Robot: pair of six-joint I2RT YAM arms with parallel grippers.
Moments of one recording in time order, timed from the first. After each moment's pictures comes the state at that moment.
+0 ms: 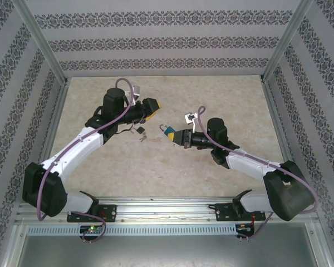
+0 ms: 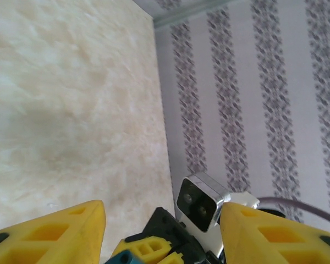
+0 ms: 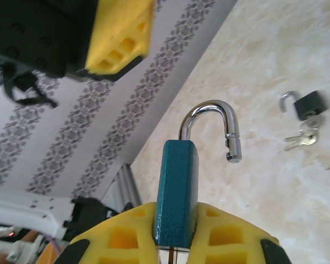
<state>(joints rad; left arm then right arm) -0.40 1.38 1.09 -0.06 0.61 -1.02 0.50 1.31 0.57 0.55 -0.82 0.78</state>
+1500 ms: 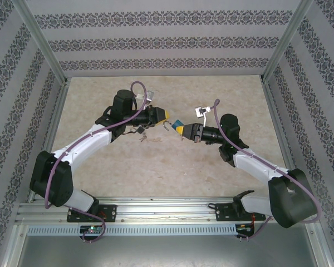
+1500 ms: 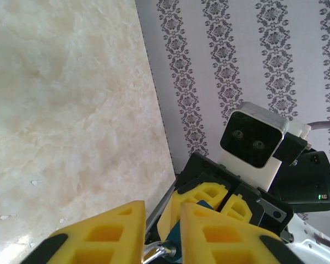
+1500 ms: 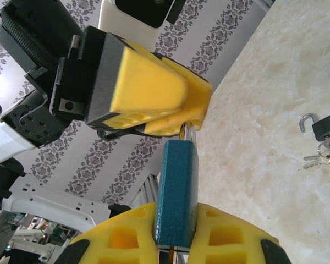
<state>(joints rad) -0.45 1.48 1.08 -0.02 0.76 -0.92 0.36 1.24 0.56 0.61 -0.96 0.89</state>
